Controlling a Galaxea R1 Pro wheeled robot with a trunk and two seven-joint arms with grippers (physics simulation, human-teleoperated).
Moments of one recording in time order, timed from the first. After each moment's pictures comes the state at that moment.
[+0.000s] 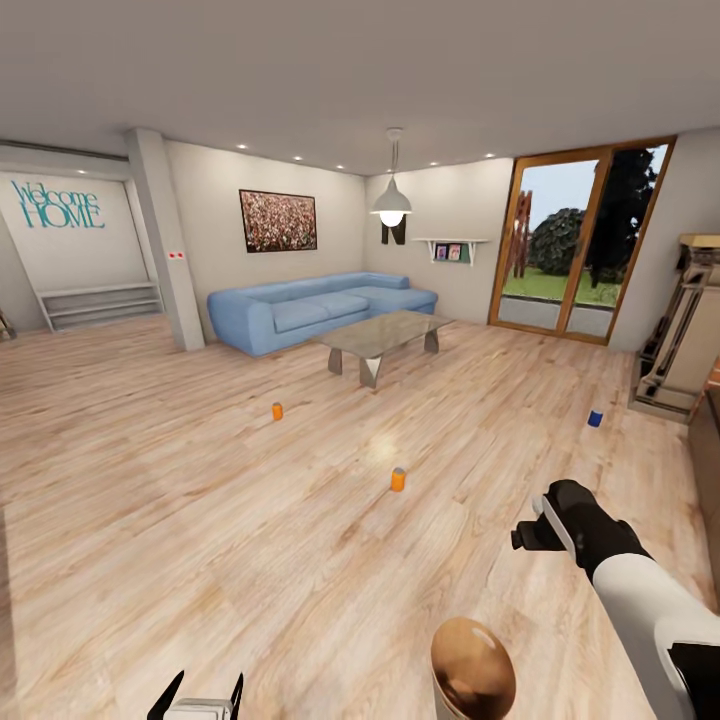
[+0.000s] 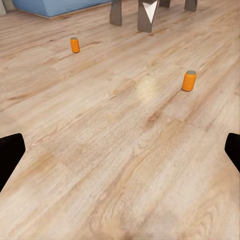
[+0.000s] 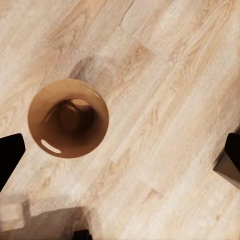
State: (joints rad) left arm 0.11 0.02 0.00 -0.96 -0.01 -0.48 -0.02; right arm -0.85 -0.20 -0.02 -0.55 0.10 0.97 0.09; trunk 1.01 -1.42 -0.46
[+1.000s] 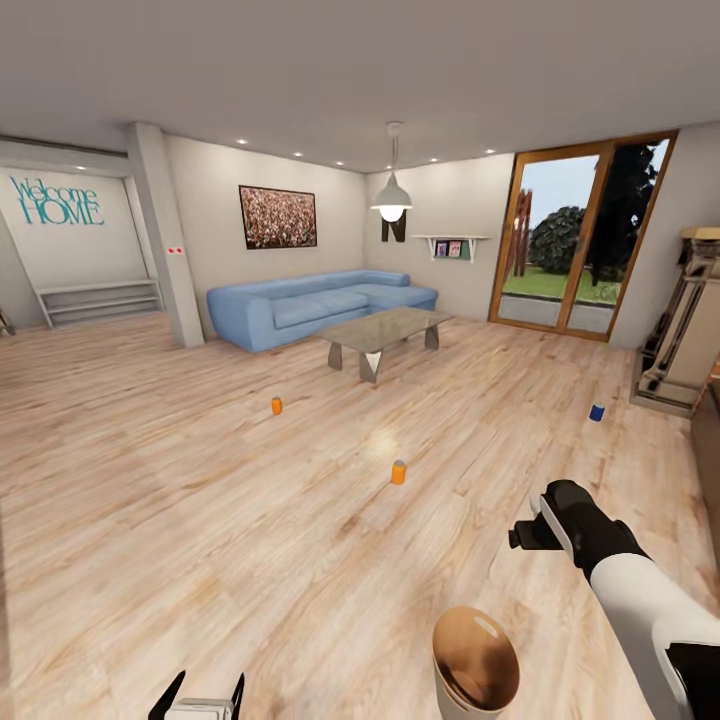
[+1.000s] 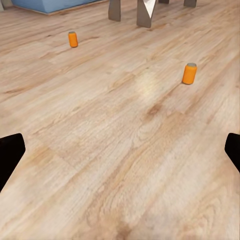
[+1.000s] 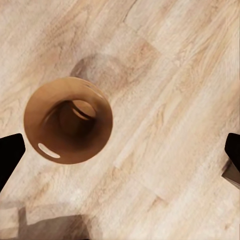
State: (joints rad) left arm 0.11 0.02 0.00 -0.97 -0.01 -0.47 -0.02; right arm -0.85 -0.20 -0.02 -0.55 0.09 0.96 0.09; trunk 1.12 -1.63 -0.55
